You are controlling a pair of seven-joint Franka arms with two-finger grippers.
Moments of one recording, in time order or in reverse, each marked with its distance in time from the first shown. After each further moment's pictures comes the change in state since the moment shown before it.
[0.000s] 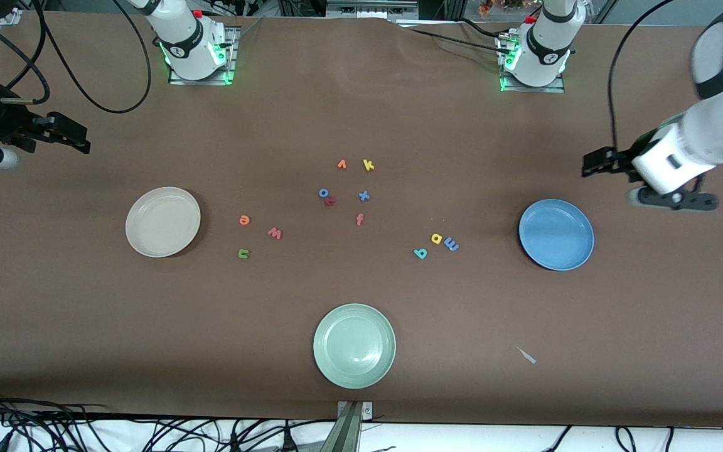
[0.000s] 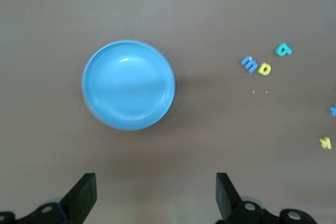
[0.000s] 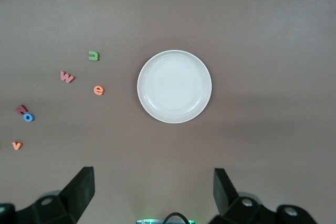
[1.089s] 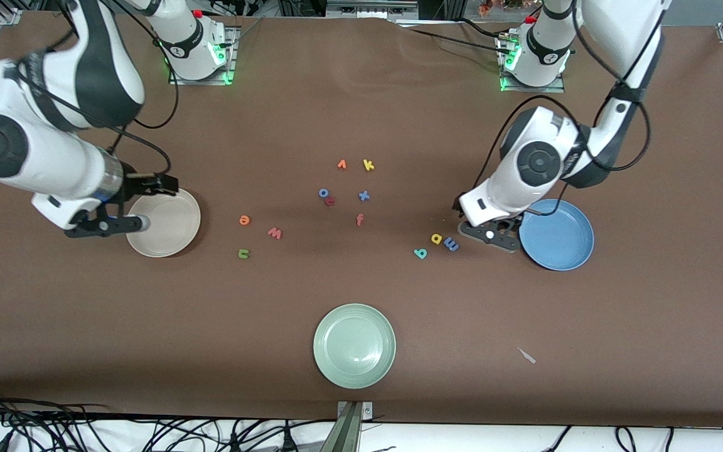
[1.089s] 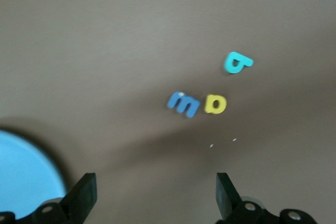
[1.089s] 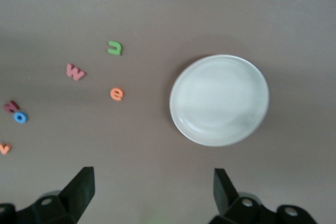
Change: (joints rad) left arm -0.200 0.300 -0.118 -0.167 0.161 0.561 -0.086; right arm 0.144 0.270 0.011 -0.013 0.021 0.157 0.042
